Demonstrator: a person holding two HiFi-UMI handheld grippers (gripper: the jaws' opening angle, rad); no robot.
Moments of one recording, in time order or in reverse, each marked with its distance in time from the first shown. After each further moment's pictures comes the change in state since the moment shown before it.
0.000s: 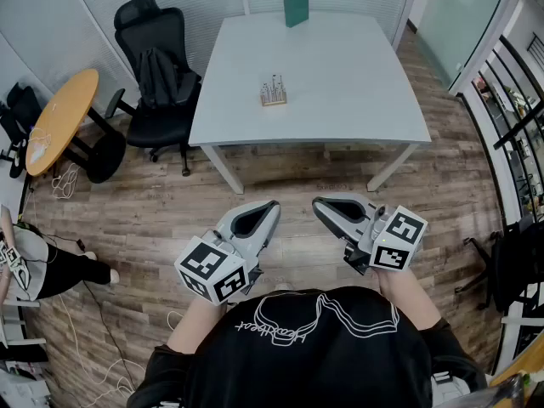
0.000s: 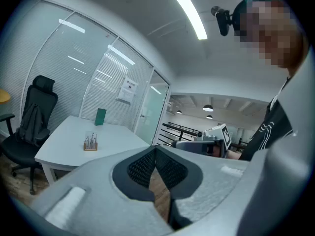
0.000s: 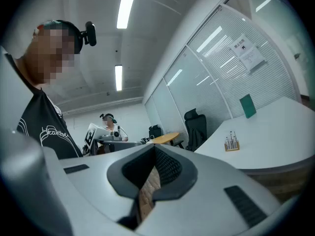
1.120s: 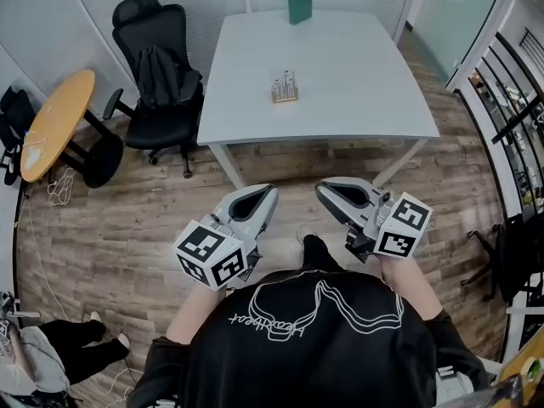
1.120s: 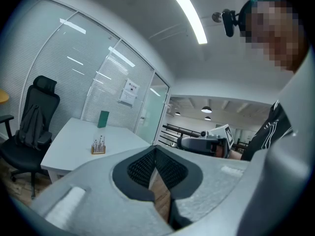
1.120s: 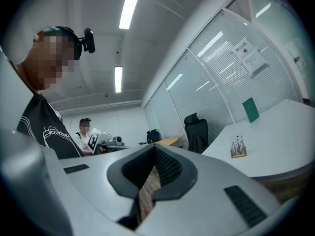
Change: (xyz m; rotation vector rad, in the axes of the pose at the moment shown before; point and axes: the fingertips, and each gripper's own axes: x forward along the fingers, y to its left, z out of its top) left arm -0.035 0.071 0.004 0.007 -0.021 -0.021; right arm 0.067 0.006 0.000 -0.022 -0.061 -0.020
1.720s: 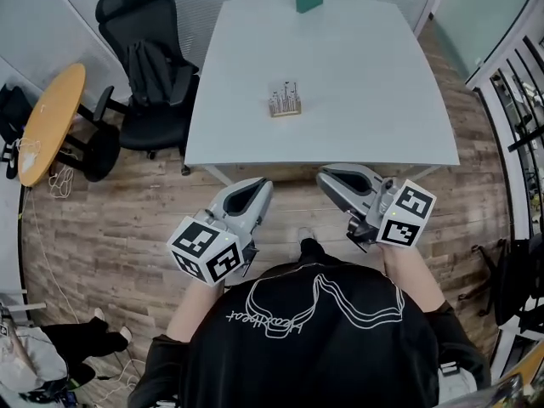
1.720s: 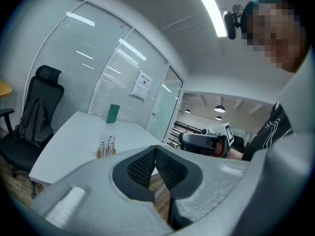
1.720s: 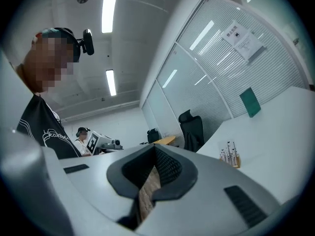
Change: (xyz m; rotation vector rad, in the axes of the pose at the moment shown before) left arm 0.131 0.120 0.014 -0.074 0.057 0.097; right arm 0.049 -0.181 0.032 0.086 0.026 0.047
